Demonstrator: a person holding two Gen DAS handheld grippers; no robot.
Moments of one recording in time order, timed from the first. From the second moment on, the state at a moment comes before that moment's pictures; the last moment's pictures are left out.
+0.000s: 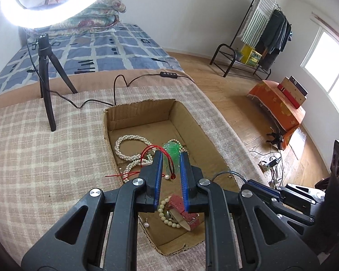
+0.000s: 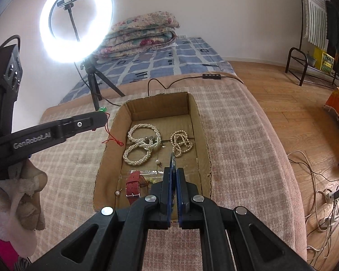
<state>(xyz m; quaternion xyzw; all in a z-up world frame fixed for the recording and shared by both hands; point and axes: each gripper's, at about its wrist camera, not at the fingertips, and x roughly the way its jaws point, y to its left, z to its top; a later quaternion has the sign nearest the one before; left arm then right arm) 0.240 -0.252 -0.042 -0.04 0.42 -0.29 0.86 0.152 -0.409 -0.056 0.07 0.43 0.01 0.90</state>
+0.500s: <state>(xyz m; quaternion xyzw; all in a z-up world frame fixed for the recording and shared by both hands) 0.250 -0.247 -0.046 -0.04 0.42 -0.27 0.86 0.154 -0.395 -0.064 0.04 0.43 0.01 0.90</state>
